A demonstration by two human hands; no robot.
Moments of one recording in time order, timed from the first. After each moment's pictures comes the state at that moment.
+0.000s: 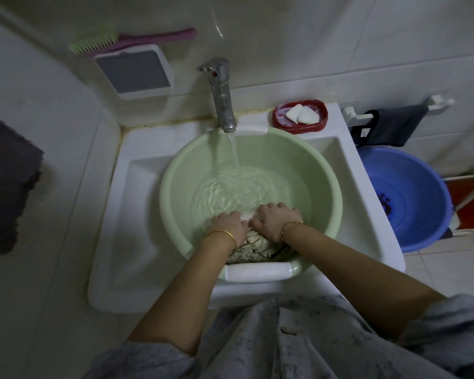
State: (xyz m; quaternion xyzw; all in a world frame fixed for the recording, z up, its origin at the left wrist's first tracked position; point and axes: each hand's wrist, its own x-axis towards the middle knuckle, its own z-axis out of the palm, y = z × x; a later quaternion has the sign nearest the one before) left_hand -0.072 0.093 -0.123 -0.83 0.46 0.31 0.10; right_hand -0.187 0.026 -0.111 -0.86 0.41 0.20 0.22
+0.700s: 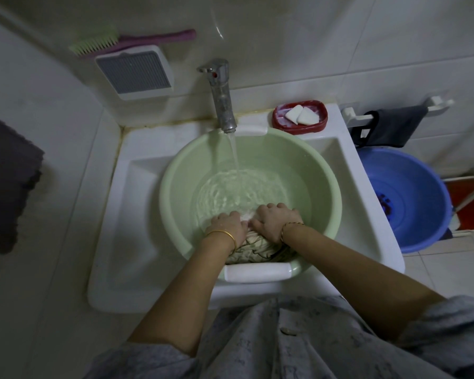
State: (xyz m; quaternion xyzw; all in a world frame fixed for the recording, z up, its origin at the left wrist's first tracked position) left_hand -0.072 0.094 -0.125 -0.83 0.46 0.30 0.10; right_hand -0.187 0.026 -0.112 -0.86 0.41 0.20 0.22
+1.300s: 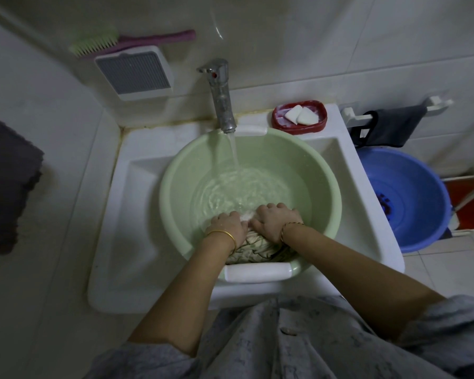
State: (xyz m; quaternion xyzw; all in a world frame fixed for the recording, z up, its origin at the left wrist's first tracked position) left_hand -0.071 0.093 -0.125 -0.83 0.46 0.30 0.10; right_hand -0.187 0.026 -0.111 -0.86 0.41 0.20 0.22
